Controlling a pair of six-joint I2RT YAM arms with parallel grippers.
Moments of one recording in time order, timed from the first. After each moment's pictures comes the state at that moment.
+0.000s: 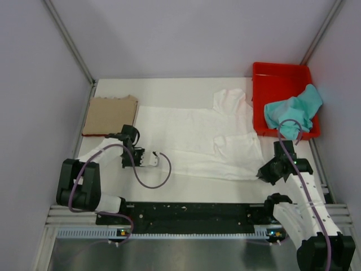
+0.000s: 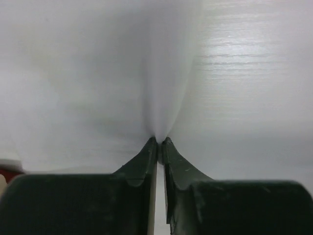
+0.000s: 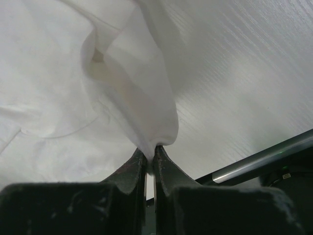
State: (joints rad) left arm -0.17 1.42 0.75 -0.80 0.17 1.46; right arm 0.01 0.77 0.56 -0.99 0.00 0.96
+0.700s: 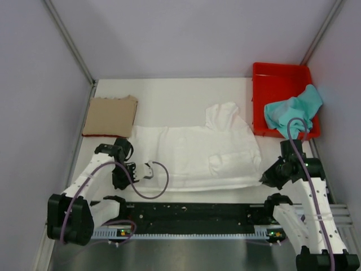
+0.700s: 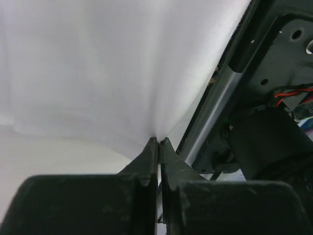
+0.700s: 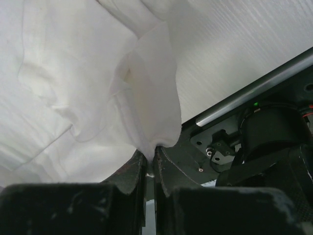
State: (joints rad) left arm -0.17 1.11 0.66 -1.19 0.14 1.15; right arm 0.01 0.70 0.76 -1.32 -0.05 0.91
